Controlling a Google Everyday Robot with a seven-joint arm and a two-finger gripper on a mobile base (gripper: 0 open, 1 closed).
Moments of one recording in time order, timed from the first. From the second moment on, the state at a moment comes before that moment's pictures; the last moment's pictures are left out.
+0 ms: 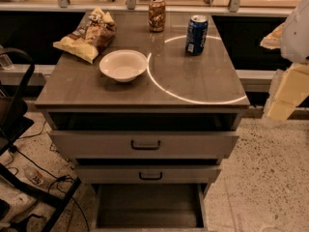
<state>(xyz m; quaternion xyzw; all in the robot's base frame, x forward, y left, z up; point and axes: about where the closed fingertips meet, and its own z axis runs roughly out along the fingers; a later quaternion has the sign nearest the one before) 0.438 -0.217 0.976 -0.60 0.78 -0.03 0.16</state>
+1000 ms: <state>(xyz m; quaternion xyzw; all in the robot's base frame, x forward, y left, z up) 0.524 -0.231 0.980 -0.55 0.79 0.01 0.29</state>
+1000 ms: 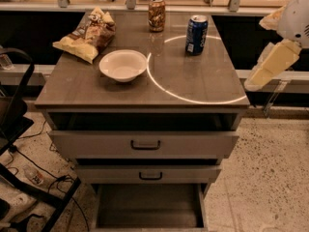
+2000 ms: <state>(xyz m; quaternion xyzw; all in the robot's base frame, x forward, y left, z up) 0.644 -0.249 0.971 -0.40 0.70 0.10 0.59</state>
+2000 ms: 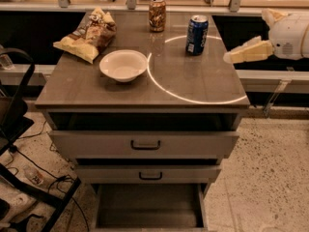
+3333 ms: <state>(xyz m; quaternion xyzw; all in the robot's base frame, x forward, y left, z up) 0.747 -0.221 0.942 -0.33 0.69 0.16 0.62</state>
